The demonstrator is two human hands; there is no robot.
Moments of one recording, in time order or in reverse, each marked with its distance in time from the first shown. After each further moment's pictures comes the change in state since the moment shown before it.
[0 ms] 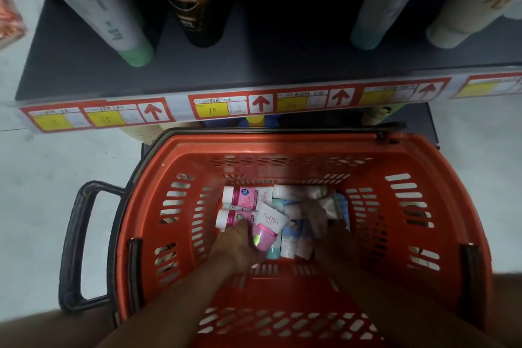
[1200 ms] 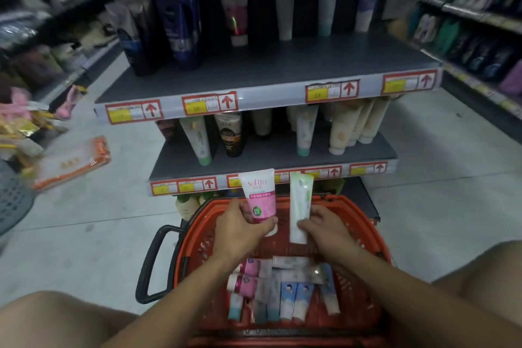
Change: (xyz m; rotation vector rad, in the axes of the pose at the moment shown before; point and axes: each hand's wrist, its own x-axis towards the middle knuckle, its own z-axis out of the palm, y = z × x) left_hand -0.211 0.122 -0.132 -0.523 0.720 0.308; right_hand -0.181 -0.096 -0.170 0.672 -0.165 -0.575
